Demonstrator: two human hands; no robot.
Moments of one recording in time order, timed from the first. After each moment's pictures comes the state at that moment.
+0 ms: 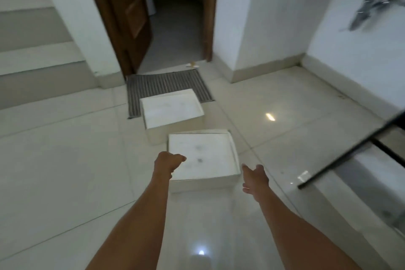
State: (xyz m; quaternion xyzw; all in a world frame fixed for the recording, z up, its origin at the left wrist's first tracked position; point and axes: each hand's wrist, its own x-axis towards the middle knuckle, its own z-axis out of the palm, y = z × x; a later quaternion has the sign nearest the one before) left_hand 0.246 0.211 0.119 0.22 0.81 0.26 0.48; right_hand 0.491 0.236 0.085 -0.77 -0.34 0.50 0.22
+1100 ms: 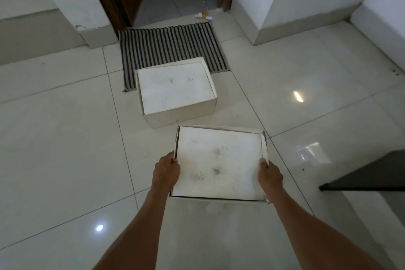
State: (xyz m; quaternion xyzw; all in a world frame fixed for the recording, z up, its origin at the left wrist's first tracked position) left_hand 0.211 0.257 0.034 0.30 0.84 0.18 0.42; right_hand 0.475 0.329 0.001 -0.80 -0.45 0.38 0.08
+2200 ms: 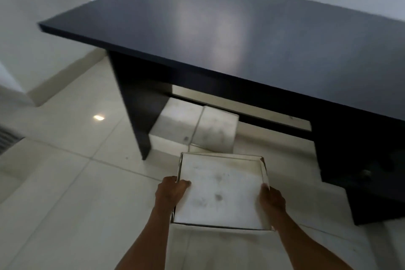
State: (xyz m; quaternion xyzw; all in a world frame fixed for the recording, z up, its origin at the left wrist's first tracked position) left_hand 0.705 0.066 0.188 0.56 0.61 -0.01 0.56; right_hand 0.918 -0.109 0.182 -0.93 -0.04 0.26 0.24
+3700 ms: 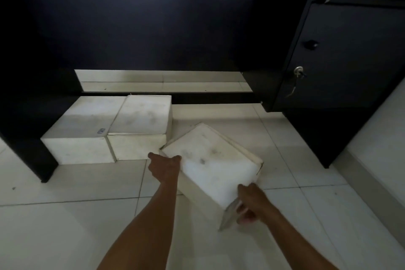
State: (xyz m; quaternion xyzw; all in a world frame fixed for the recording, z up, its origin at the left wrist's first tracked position) left_hand 0.929 -0.043 -0.024 0.62 0.59 0.19 0.48; right_hand 1.002 -0.254 -0.049 -0.85 0.04 0.34 0.40
